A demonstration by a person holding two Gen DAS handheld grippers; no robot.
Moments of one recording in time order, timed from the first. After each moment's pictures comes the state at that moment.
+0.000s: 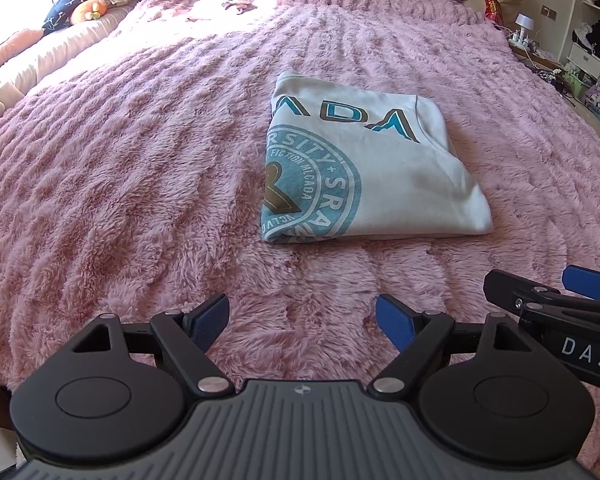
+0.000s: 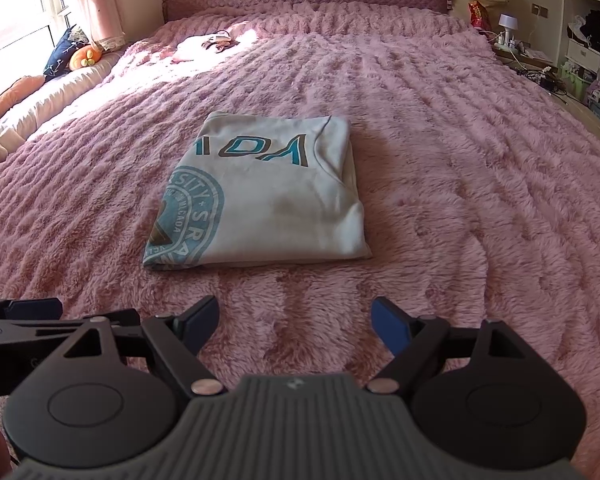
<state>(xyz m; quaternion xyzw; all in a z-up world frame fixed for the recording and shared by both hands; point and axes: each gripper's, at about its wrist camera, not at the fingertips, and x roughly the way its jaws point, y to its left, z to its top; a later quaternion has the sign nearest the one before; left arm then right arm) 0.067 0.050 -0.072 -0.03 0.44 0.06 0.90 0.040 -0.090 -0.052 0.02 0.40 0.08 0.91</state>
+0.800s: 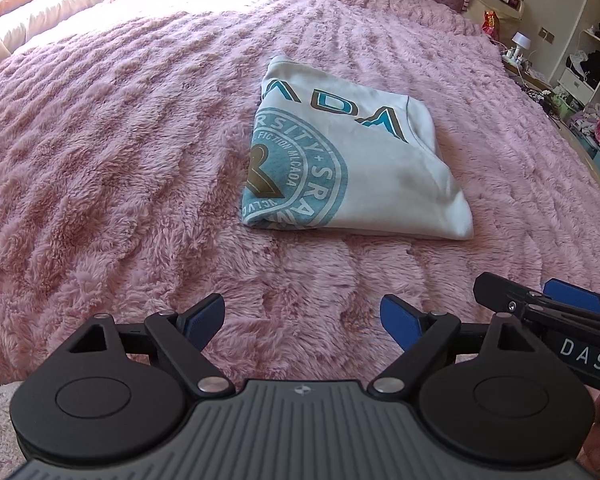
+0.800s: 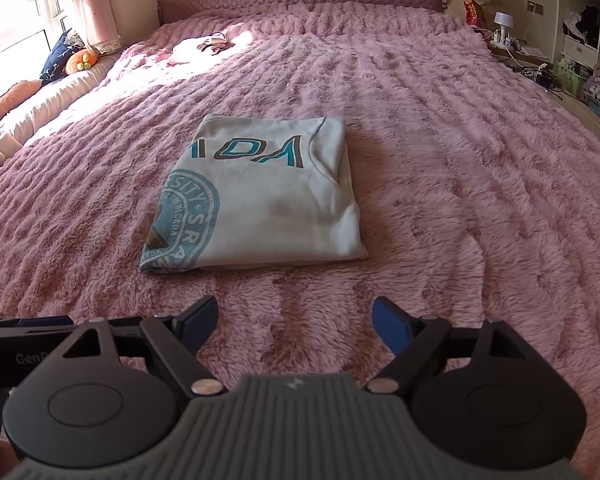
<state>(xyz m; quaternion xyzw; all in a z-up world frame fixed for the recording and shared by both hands) 0.068 0.062 -0.080 -0.10 0.45 0.03 0.89 0.042 -0.091 -0.051 0.03 0.40 0.07 0.91</state>
